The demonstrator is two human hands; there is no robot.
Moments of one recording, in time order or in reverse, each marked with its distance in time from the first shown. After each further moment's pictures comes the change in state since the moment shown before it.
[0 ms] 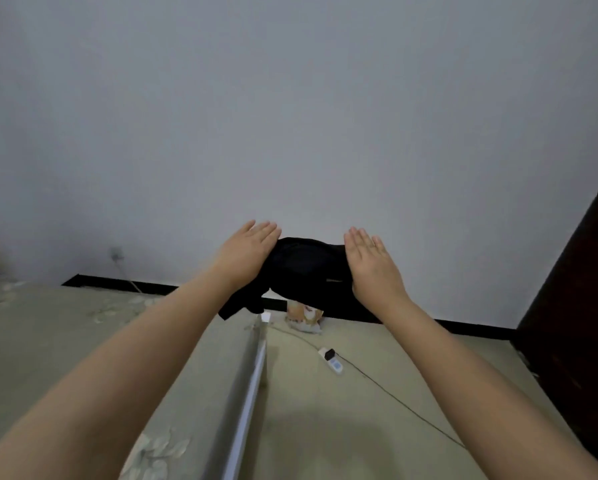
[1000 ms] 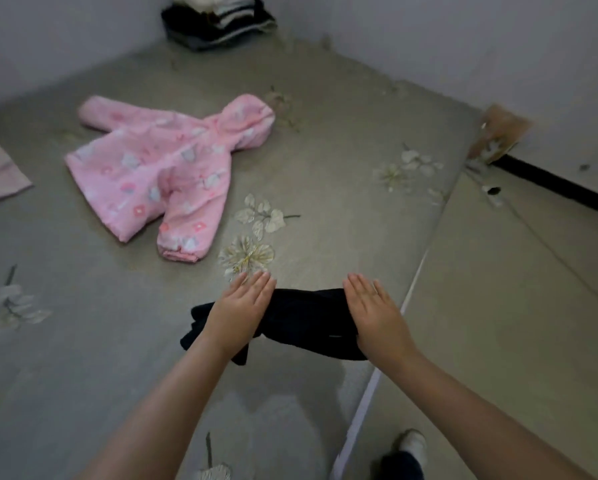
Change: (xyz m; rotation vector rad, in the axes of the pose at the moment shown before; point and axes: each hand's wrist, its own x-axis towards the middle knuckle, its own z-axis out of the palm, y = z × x) left_hand -1.001 -0.011 -0.034 -0.176 -0.158 -0.326; right_hand -0.546 -0.704 -0.166 0.348 -0.148 -0.499
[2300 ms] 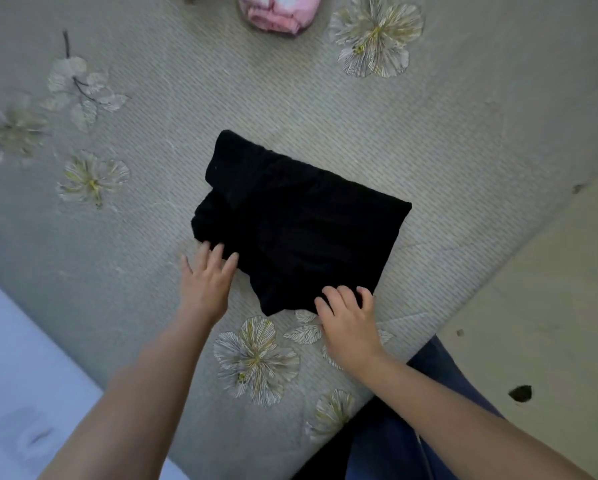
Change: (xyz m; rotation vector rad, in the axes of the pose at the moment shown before) left_hand -0.303 -0.037 0.117 0.045 -0.917 -0.648; right_hand -0.134 -0.267 0.127 0.344 -0.578 -0.026
